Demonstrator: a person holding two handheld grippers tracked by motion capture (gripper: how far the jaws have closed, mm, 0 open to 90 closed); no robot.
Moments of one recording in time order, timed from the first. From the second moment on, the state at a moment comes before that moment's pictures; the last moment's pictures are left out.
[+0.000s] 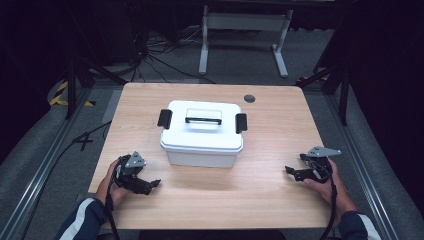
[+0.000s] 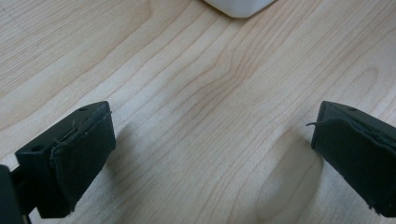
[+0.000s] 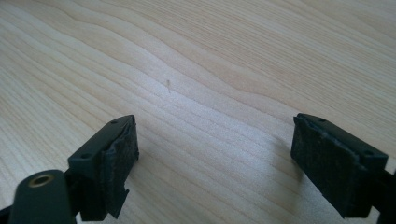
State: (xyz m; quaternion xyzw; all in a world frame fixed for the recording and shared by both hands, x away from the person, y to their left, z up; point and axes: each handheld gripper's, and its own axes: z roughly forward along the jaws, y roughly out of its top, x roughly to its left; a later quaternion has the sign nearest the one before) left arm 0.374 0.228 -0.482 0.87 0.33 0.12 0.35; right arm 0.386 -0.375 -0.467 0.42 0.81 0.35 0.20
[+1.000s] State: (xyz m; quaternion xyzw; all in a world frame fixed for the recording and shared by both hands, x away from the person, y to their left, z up) left arm 0.368 0.238 -0.483 0.87 0.32 0.12 0.35; right arm 0.386 -0.364 -0.446 0.38 0.86 0.29 0.18
